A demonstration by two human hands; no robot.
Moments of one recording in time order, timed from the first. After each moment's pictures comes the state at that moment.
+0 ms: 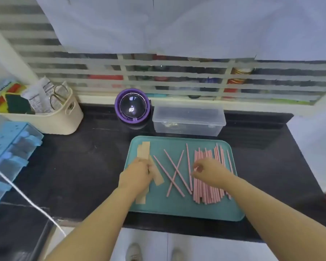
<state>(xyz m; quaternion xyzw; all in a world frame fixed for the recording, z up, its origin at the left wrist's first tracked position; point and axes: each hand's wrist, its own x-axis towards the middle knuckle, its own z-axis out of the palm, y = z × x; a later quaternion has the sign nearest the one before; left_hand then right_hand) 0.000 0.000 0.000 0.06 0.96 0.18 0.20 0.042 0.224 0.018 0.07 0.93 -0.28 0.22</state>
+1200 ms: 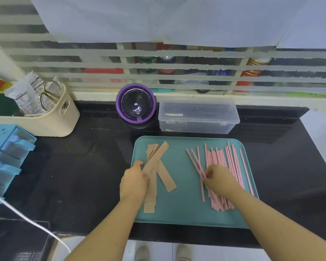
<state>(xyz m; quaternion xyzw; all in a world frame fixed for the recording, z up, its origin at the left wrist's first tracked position) -0.024 -0.026 -0.045 -0.07 0.95 0.26 0.16 0.028 0.205 -0.032 0.21 0.91 -0.29 0.20</state>
